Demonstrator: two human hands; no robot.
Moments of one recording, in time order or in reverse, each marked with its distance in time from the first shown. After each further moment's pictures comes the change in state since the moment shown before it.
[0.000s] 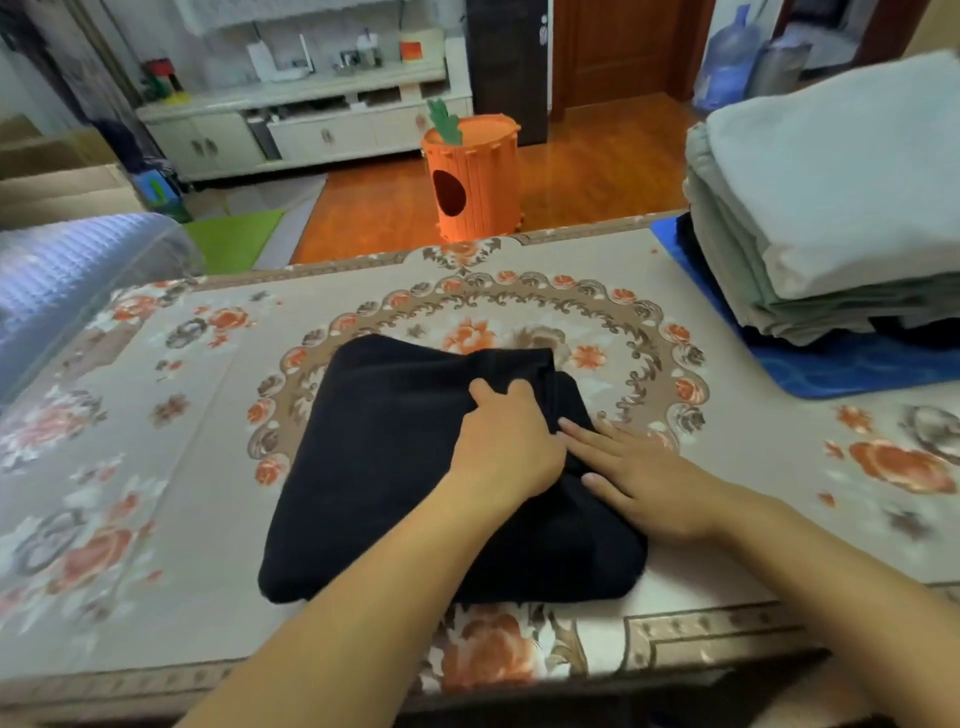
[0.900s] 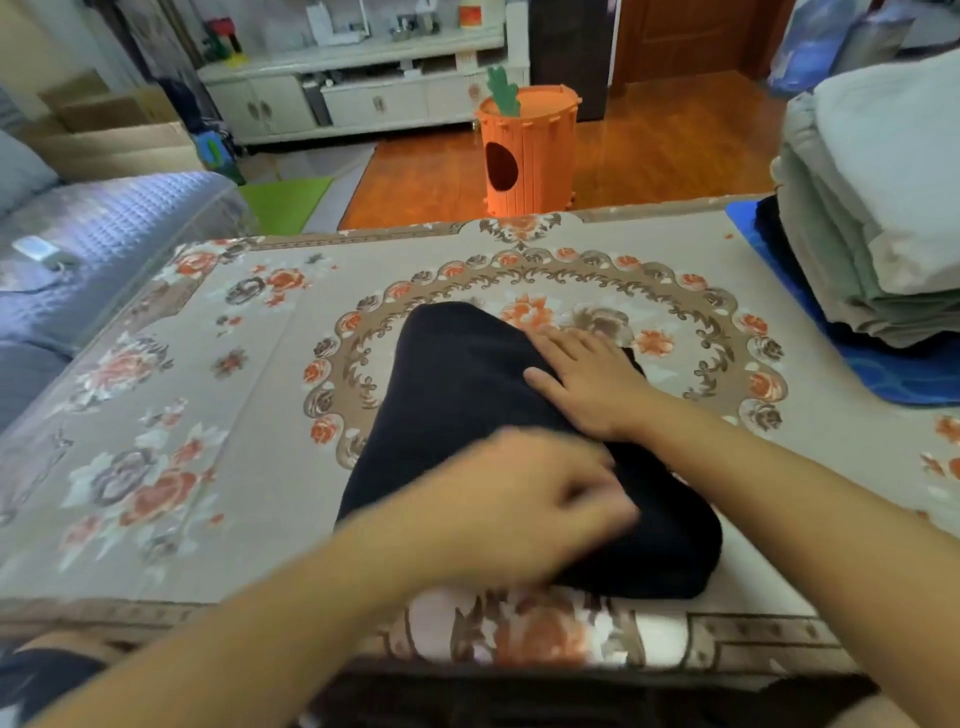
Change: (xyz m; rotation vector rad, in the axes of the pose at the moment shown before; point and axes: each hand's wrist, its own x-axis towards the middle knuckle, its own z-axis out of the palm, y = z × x) left_hand -0.067 -0.064 -0.047 -0.048 -0.132 0.617; right_hand 0.119 -0.065 -0.034 -0.058 0.156 0.107
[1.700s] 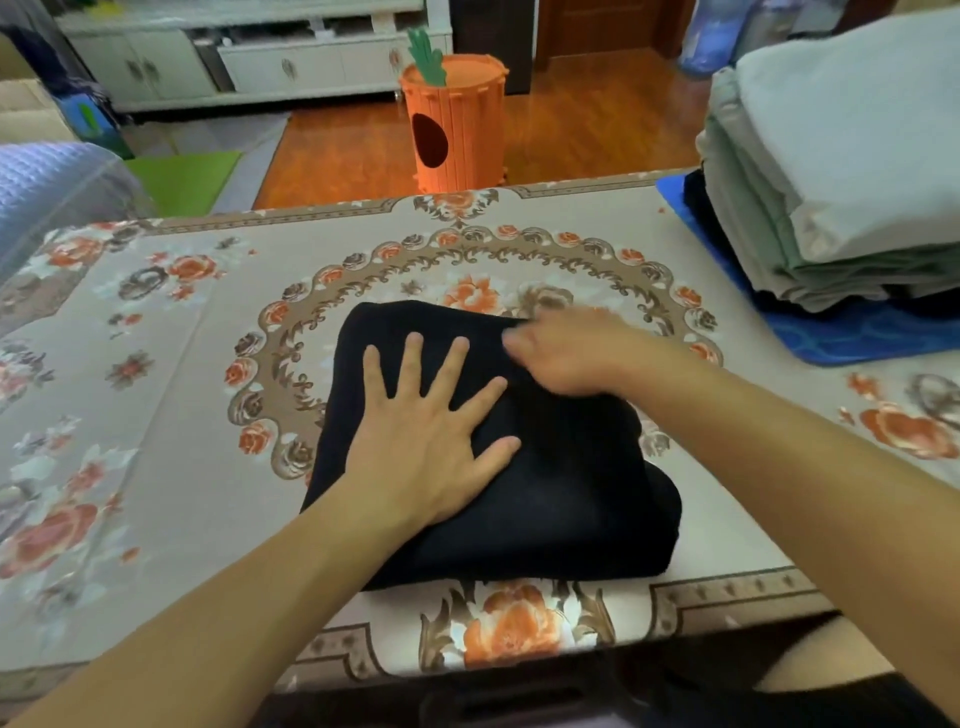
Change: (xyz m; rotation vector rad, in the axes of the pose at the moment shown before) left_hand 0.039 -0.096 0.044 0.761 0.111 -0.263; right_hand -0.011 -0.015 -0.053 -0.106 -0.089 0.255
